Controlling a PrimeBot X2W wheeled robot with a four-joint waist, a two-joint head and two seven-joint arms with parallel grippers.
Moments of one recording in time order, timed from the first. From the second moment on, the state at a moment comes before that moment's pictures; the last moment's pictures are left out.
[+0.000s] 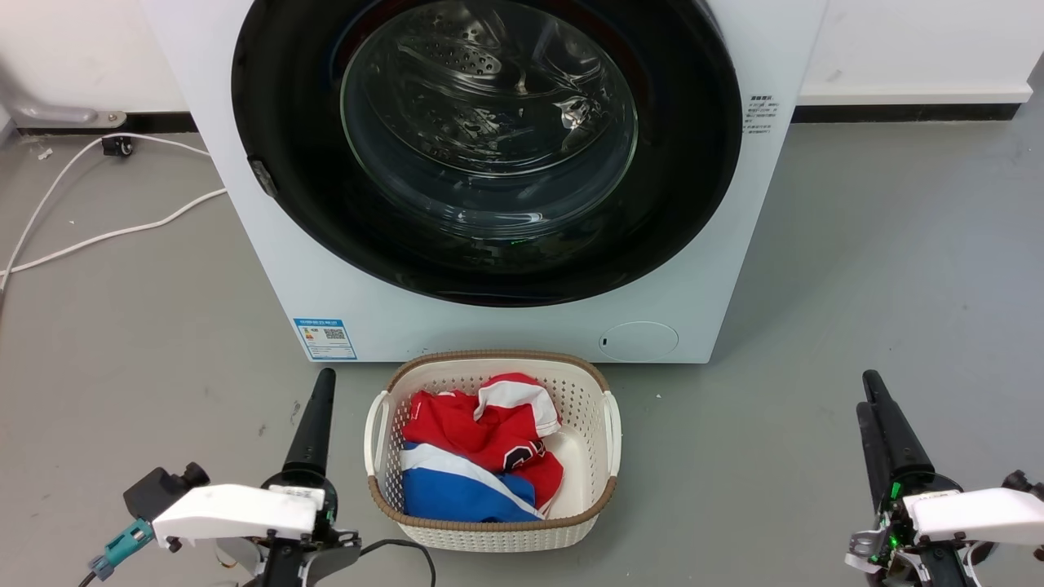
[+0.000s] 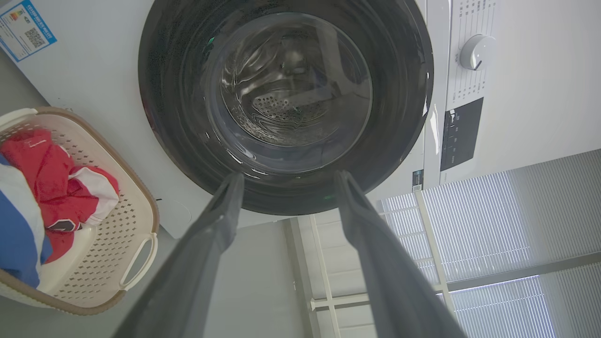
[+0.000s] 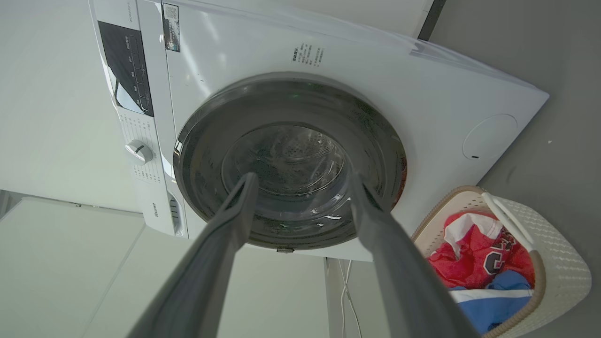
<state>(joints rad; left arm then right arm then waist) -0.08 0.05 -0.01 0.20 -1.38 -0.13 0.01 -0.04 -0.08 -0.03 0.19 1.46 0.13 0.00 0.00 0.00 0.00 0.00</state>
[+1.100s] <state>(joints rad) -0.09 0.05 -0.10 0.17 -0.70 -0.09 -0.11 -0.01 -0.09 -0.03 0.10 0.71 0.13 -0.04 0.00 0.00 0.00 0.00</state>
